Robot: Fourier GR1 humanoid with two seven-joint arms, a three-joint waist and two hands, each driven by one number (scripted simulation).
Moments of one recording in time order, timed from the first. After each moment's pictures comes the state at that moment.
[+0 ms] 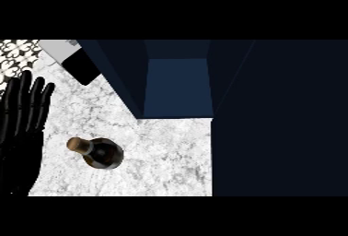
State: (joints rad) left arm -0.01 0.10 0.00 -2.10 -0.01 0.01 0.02; right arm 0.00 -0.11 0.02 -2.10 0.01 -0.02 0.04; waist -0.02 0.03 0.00
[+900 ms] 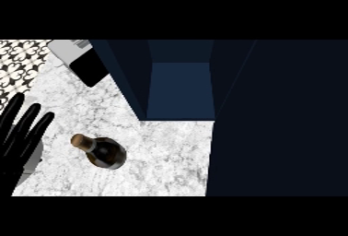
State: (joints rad) left arm 0.10 0.16 0.09 -2.30 0.65 -0.08 0.41; right arm 0.24 -0.13 0.19 -2.42 -0.19 0.11 0.26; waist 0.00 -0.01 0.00
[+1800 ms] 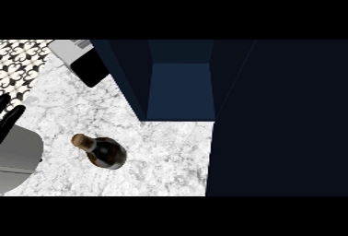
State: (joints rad) left arm 0.01 0.24 0.26 -2.33 0.74 0.06 0.67; right arm 0.25 -0.12 0.31 -2.49 -0.14 0.03 0.38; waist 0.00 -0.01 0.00
